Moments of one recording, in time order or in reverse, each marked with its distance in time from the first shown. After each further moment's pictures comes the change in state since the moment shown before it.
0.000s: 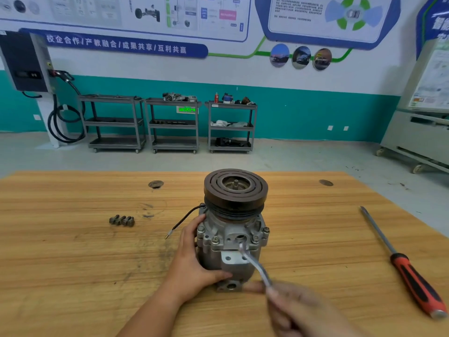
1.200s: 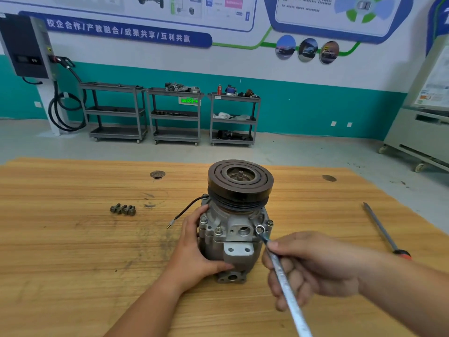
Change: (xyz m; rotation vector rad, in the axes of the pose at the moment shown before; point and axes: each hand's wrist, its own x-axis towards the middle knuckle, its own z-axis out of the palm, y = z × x) left_hand 0.001 0.000 -0.001 0.004 -0.015 -0.002; right_hand 0.028 -0.063 -0.028 0.024 -0.320 0.389
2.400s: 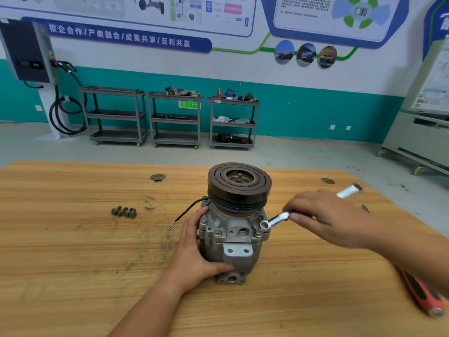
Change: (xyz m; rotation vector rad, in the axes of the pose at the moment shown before) left_hand -0.003 0.008 -0.001 0.003 -0.002 -0.021; right_hand -0.011 -0.029 -0.058 -1.750 0.652 -0.527
